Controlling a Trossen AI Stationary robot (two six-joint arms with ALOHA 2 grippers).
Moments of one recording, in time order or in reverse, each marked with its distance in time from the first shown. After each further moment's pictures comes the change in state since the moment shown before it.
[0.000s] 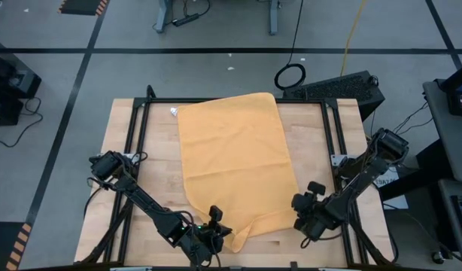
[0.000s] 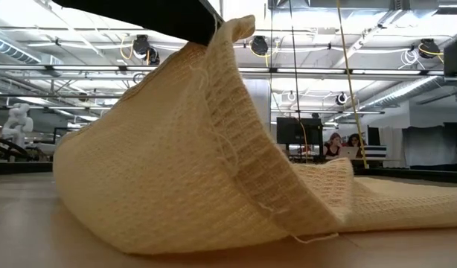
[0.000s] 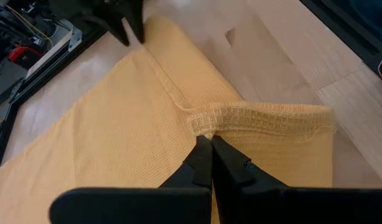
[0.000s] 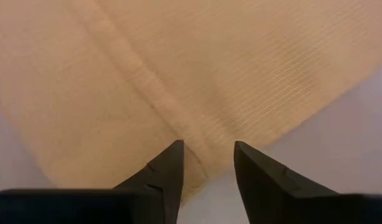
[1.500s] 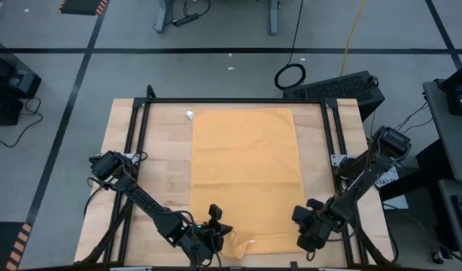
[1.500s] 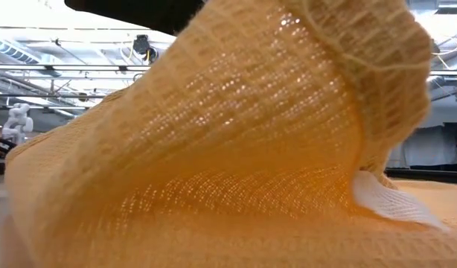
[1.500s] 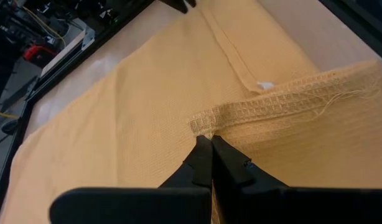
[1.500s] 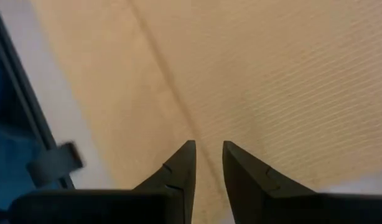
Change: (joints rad) left arm 0.002 0.000 0.000 0.004 -0.042 0.000; right arm 0.021 -0.053 0.007 0.271 -0.235 0.076
